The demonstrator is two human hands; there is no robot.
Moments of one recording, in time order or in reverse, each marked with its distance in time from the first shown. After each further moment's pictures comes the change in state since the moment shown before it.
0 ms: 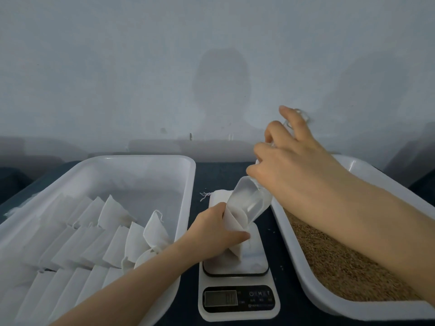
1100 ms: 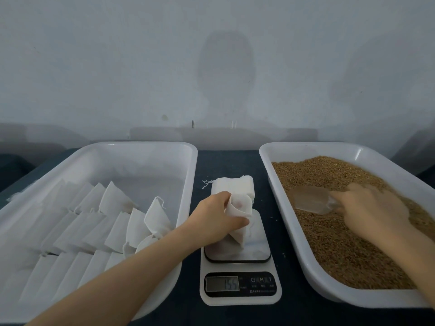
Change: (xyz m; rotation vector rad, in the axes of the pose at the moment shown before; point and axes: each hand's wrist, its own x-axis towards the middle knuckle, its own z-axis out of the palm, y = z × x) left_hand 0.002 -0.003 0.000 -0.038 0.003 0.001; right_hand -0.088 0.026 0.151 0.231 -0.569 0.505
